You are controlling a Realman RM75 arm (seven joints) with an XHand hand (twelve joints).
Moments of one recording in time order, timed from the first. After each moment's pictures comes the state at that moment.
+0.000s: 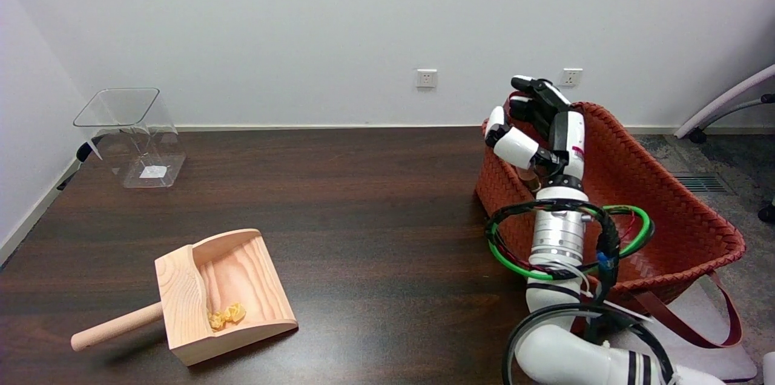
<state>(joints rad) 0.09 -1.11 0.75 -1.54 -1.55 1.51 0.20</state>
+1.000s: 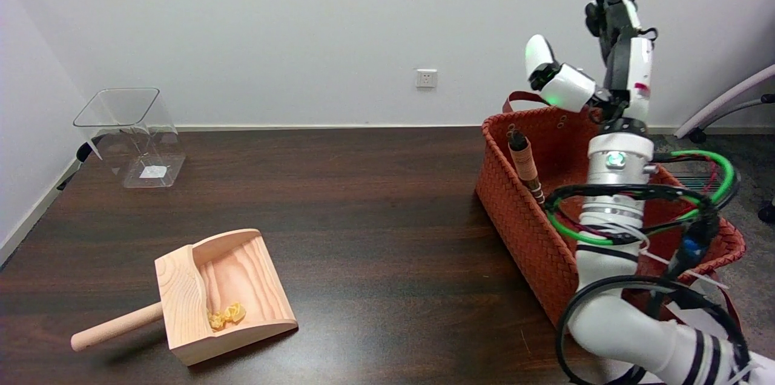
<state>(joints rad) 0.01 -0.97 0.96 -1.80 -1.70 1.40 0.03</state>
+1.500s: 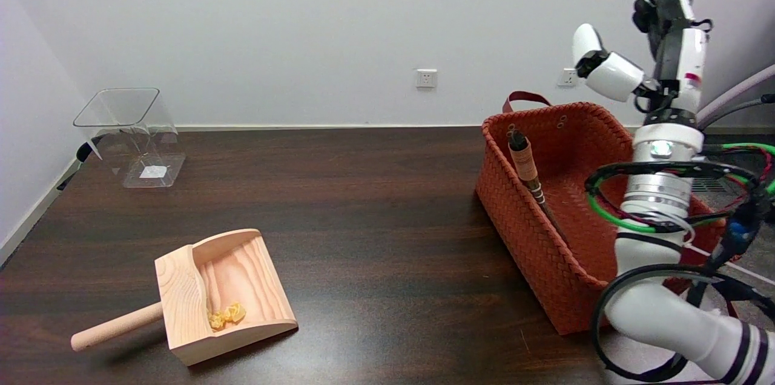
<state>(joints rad) -0.07 -0.85 1.07 -1.84 -1.60 1.43 0.02</state>
